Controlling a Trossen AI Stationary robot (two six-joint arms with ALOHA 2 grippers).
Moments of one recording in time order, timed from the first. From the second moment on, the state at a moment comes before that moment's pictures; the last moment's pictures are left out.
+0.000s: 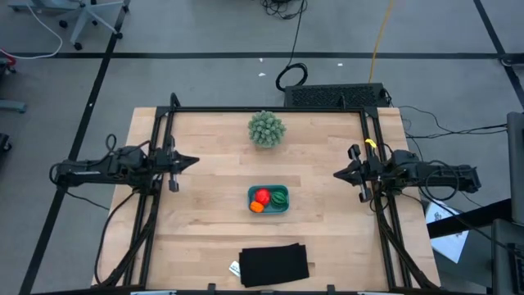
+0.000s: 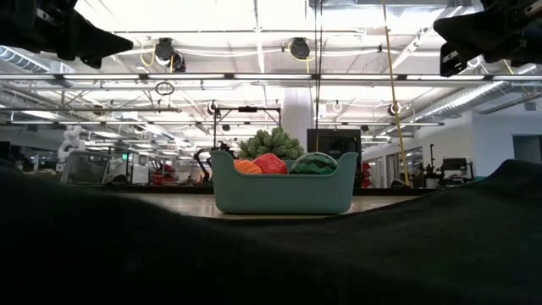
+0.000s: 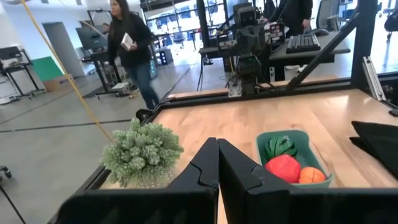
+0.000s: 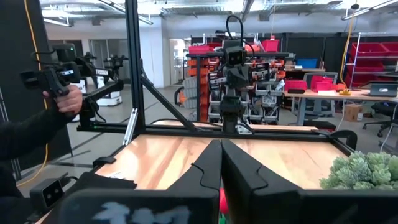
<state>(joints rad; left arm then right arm) 0.00 0.14 0.28 -0.19 -0.16 0.17 -0.01 0.10 0.13 0.09 -0.15 0.03</state>
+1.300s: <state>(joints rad) -0.05 0.13 0.19 -0.16 -0.11 0.26 -0.01 0.08 0.13 0.05 -0.16 0.04</state>
